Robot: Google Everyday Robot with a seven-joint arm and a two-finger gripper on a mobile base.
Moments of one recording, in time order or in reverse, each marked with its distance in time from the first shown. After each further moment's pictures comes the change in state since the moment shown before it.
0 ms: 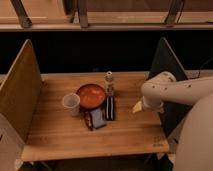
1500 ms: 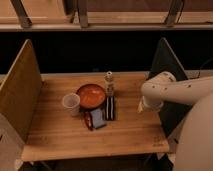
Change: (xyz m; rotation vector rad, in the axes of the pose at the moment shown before) arm 0.000 0.000 0.000 0.000 0.000 0.000
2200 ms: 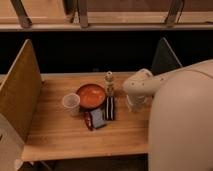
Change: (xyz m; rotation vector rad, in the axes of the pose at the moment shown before) arm -0.014 0.082 0.031 0.010 0.111 -0.260
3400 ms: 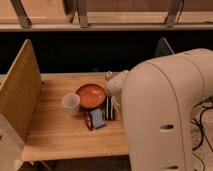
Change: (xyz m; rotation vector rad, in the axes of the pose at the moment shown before) arm -0.031 0.060 0.032 -0.045 0.047 -0.186
